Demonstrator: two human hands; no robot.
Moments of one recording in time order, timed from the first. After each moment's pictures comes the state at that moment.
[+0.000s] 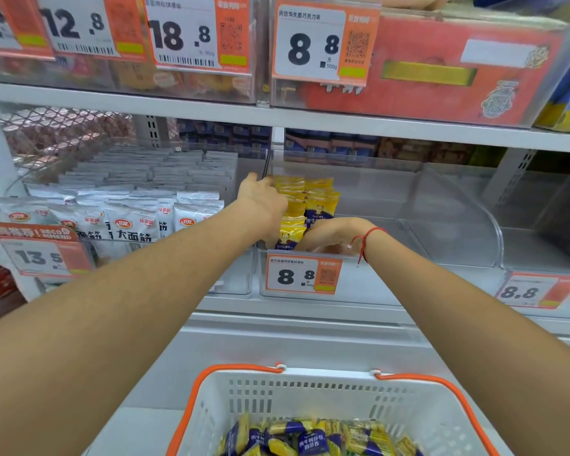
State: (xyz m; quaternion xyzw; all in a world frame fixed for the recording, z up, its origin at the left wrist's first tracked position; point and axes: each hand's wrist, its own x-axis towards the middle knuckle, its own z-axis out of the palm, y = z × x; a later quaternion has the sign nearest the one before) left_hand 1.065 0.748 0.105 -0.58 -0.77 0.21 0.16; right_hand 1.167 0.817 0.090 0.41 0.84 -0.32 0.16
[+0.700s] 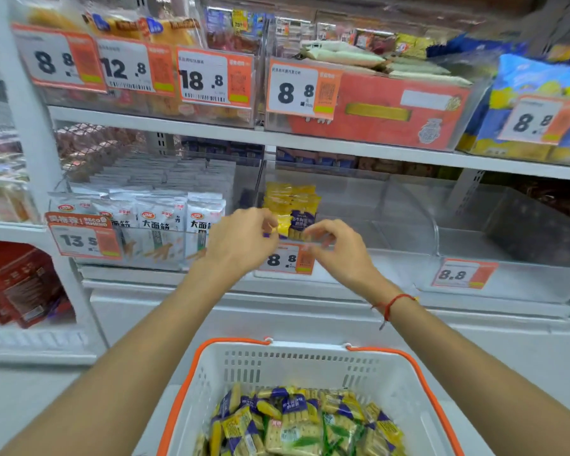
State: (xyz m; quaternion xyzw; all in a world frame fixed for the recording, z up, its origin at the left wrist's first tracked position) left_hand 1.123 0.633 0.107 -0.52 -0.81 -0.27 0.04; right_hand 1.266 0.736 0.081 0.32 0.86 -0.24 -0.32
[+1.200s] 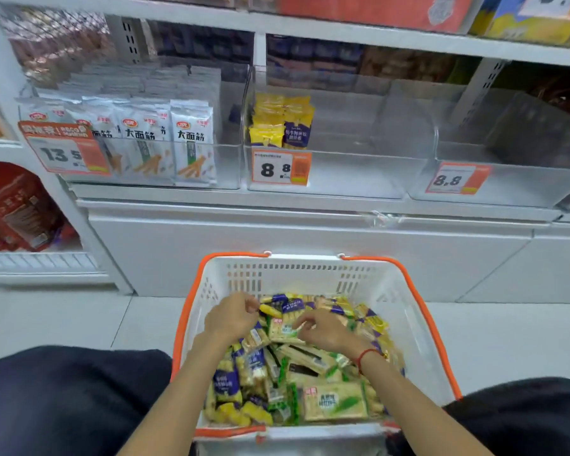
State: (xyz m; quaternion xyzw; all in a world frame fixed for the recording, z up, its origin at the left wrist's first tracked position) left_hand 1.175 0.542 -0.121 -0.41 -0.84 -0.17 -0.32; right_hand 1.347 0.642 -0.144 0.42 0.79 -0.45 0.07
